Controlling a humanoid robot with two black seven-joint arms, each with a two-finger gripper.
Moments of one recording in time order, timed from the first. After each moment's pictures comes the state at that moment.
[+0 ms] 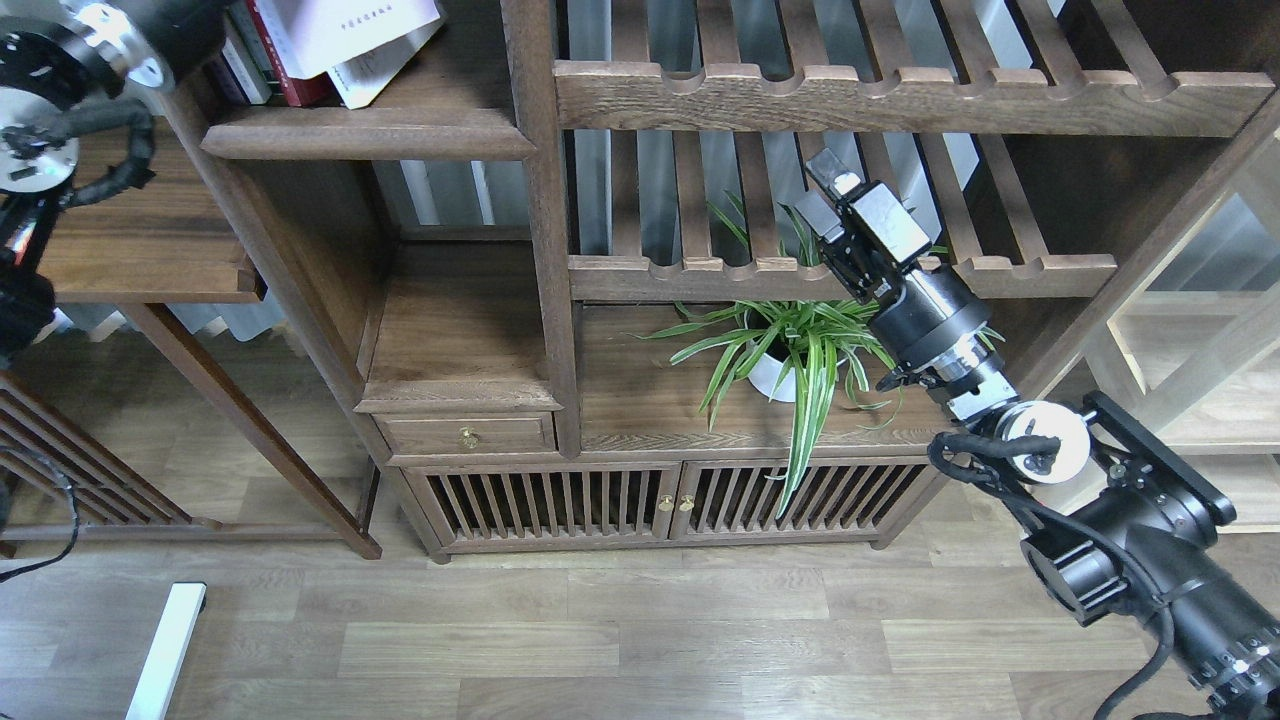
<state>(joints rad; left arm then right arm) -1.03 0.39 -1.04 -0.89 0.39 -0.27 0.19 0.40 -0.34 1.01 1.19 0.33 0.58 -0.07</state>
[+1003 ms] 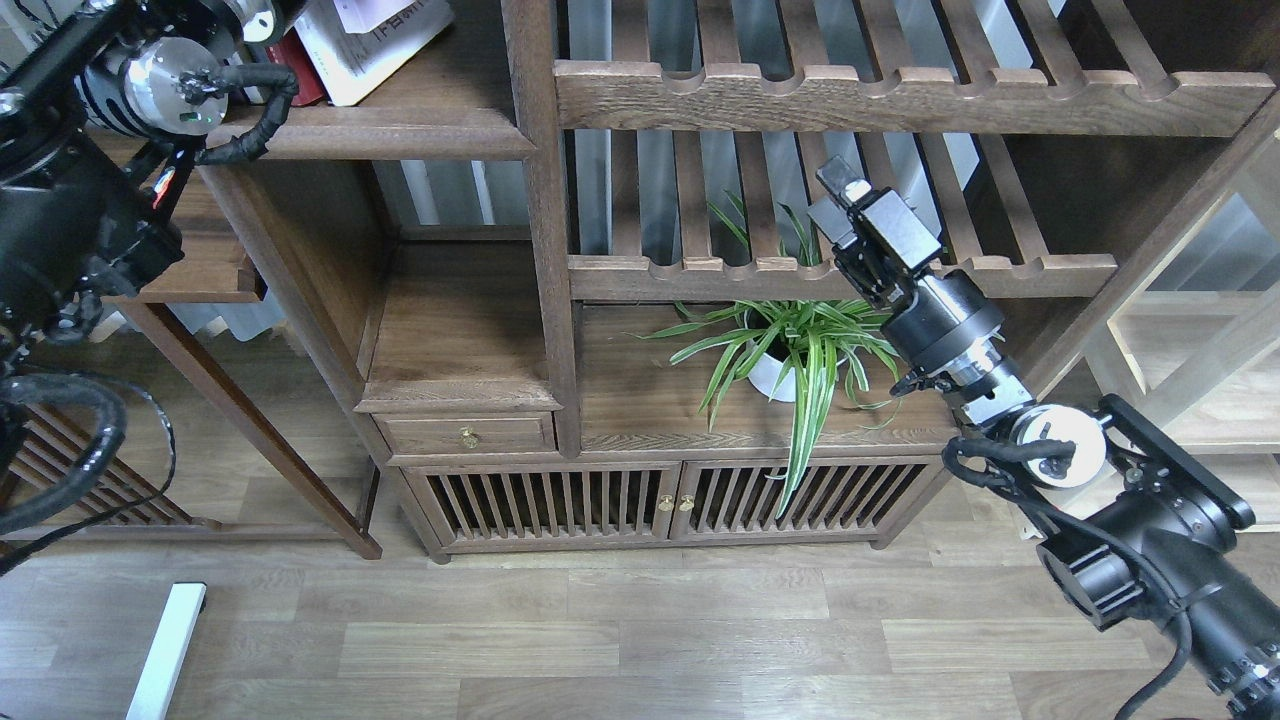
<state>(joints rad) -1.26 0.19 -0.82 -0.50 0.39 -0.10 0.00 0.39 -0.37 1.01 1.19 0.33 0.58 -0.07</state>
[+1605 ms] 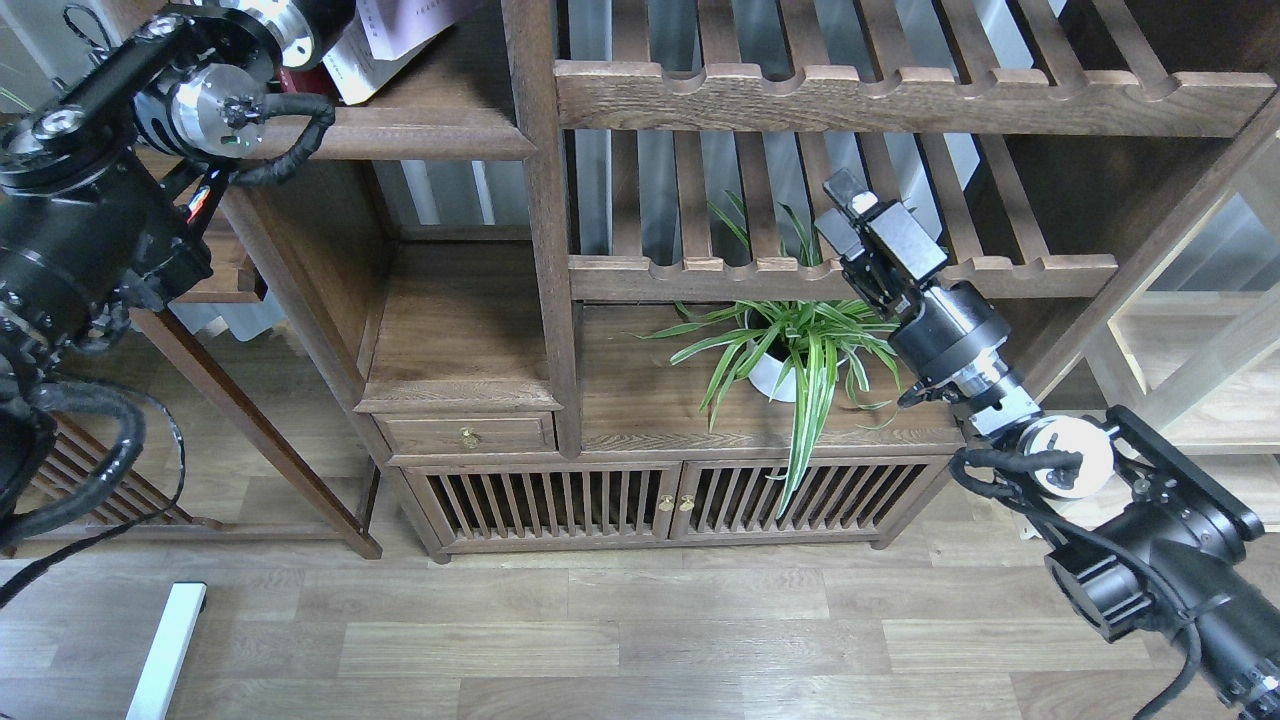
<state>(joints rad) -1.26 0.16 -0.72 -0.50 0.38 -0.10 -0.03 0.36 -0.39 1.01 1.19 0.33 0.58 -0.07</state>
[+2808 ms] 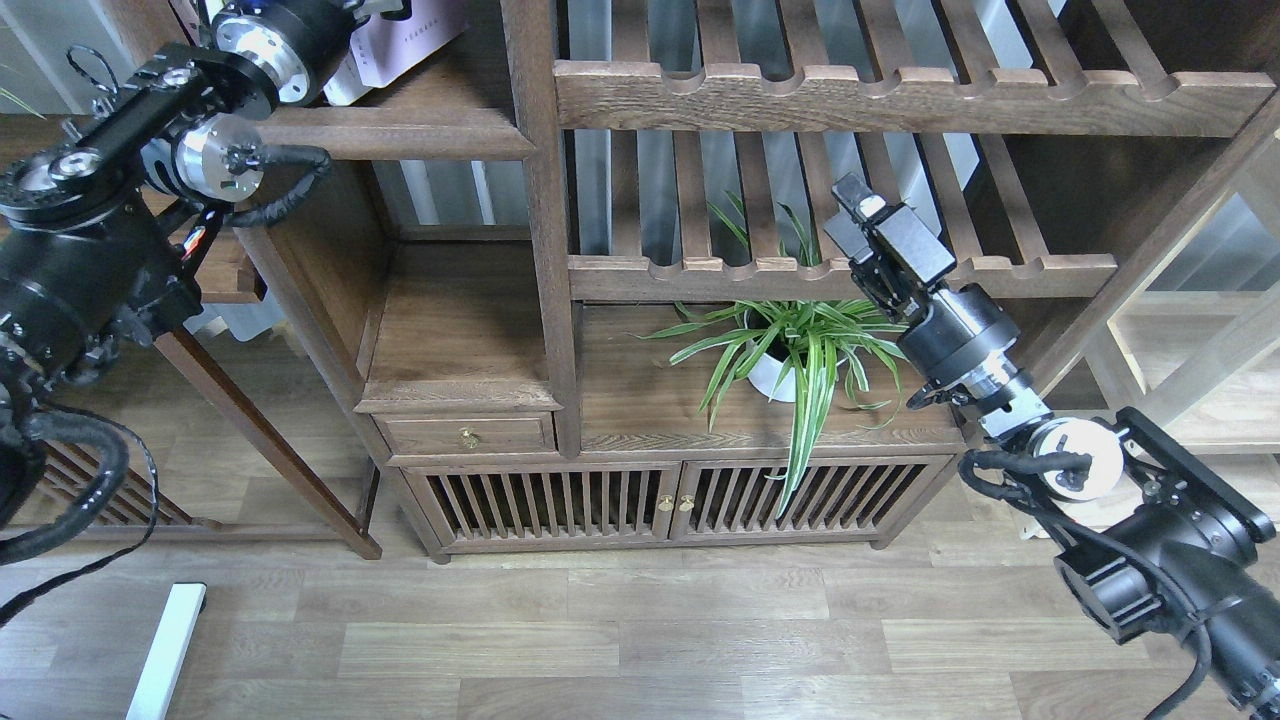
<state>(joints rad) -1.20 0.18 -0.66 -0.50 0.38 -0.10 -0.16 0.36 -0.40 1.01 1.19 0.33 0.58 -0.07</state>
